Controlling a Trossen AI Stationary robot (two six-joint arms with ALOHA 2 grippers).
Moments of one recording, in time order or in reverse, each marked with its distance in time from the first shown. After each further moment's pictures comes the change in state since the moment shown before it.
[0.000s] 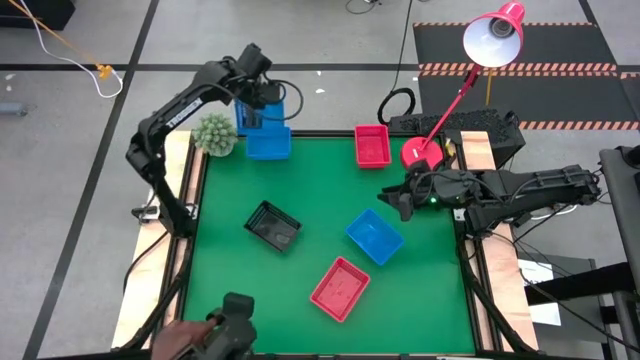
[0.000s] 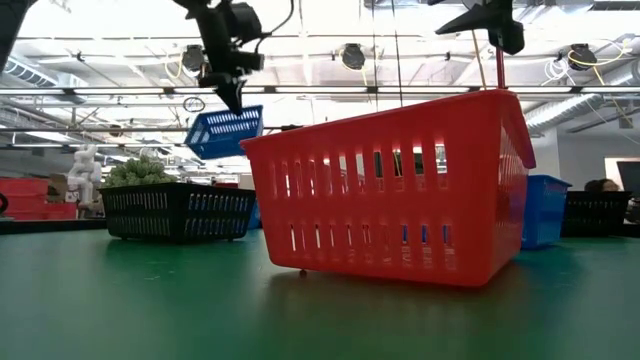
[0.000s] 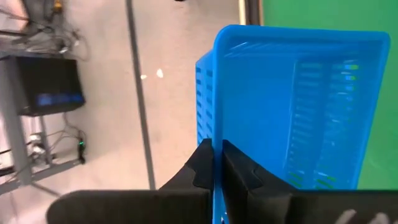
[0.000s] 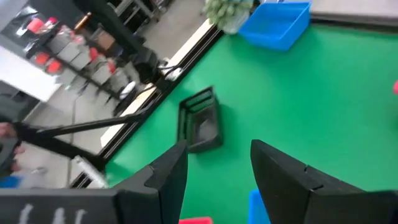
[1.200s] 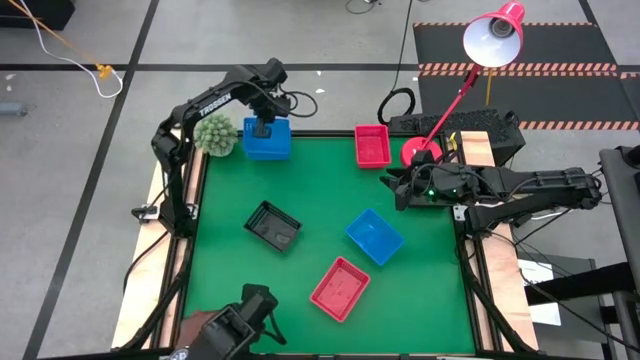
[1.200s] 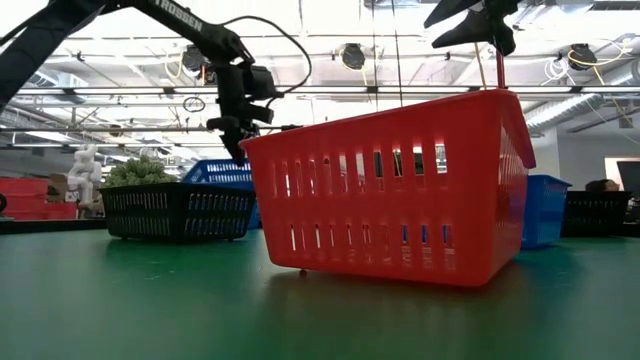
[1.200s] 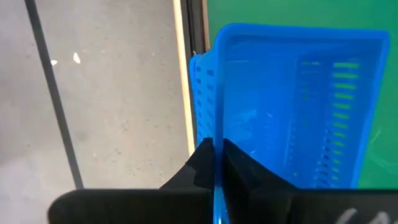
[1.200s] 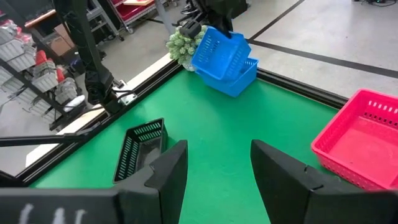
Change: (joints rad) left arm 0.057 0.244 0.001 -0.050 0.135 -0.040; right arm -0.073 0.000 0.000 0.000 0.153 -0.243
